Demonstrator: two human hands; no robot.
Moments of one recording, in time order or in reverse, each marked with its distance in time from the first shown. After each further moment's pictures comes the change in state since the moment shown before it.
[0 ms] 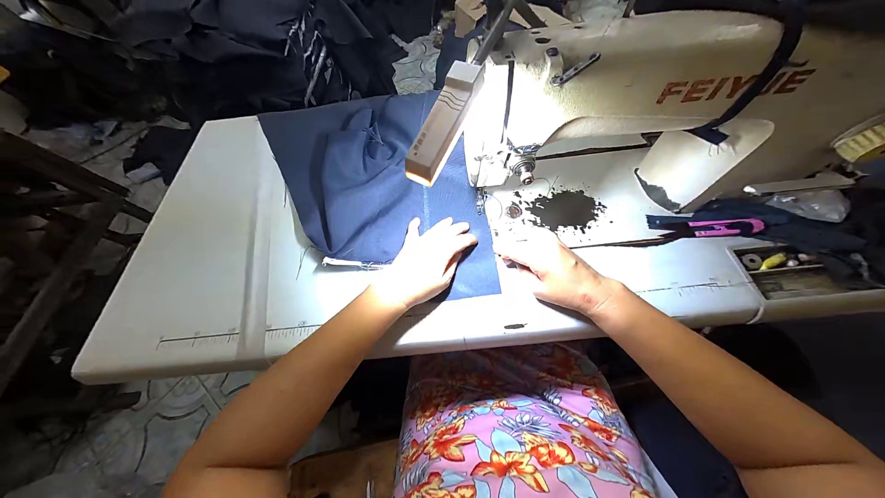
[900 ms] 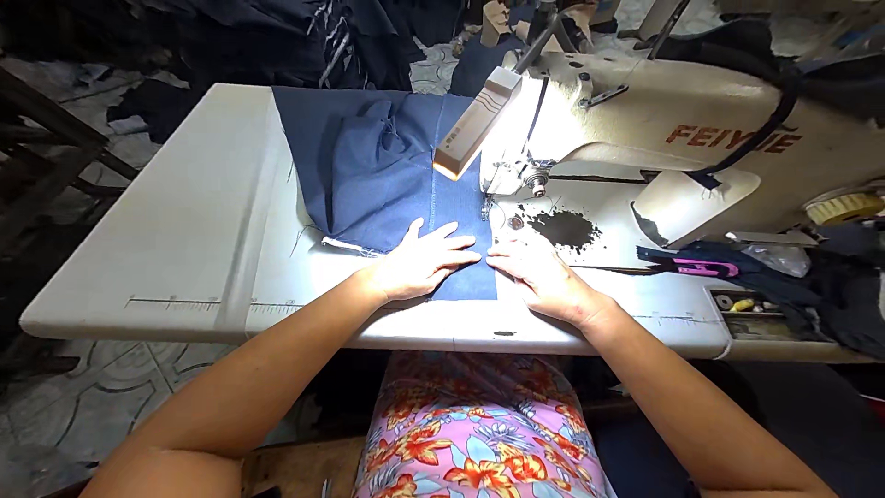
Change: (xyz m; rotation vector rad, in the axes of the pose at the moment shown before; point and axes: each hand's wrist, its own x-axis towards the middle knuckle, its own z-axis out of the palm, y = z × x) left_hand -0.013 -0.018 0.006 -0.112 -0.060 0.130; right_hand 0.004 0.007 -0.007 -0.042 -0.119 -0.053
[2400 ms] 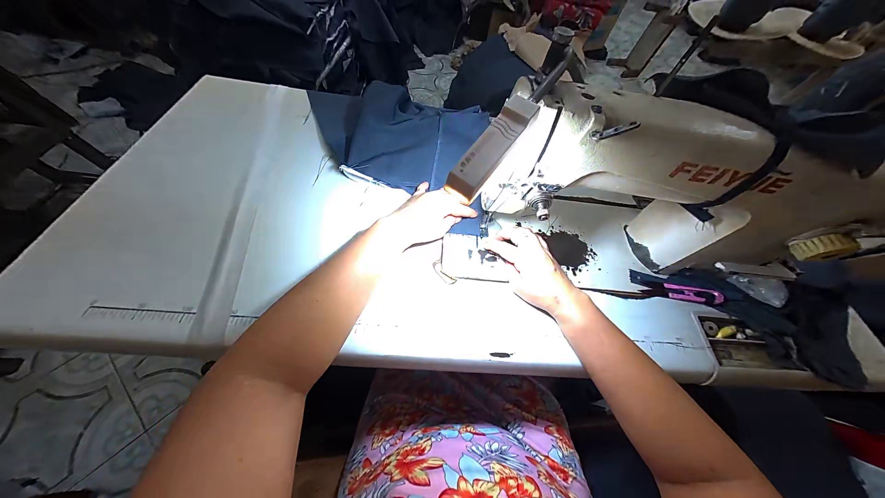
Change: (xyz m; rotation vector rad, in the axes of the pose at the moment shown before) left_hand 0.081 -0.069 -0.028 0.012 -0.034 -0.122; right_hand 0.035 0.025 0.008 -0.012 0.025 0.217
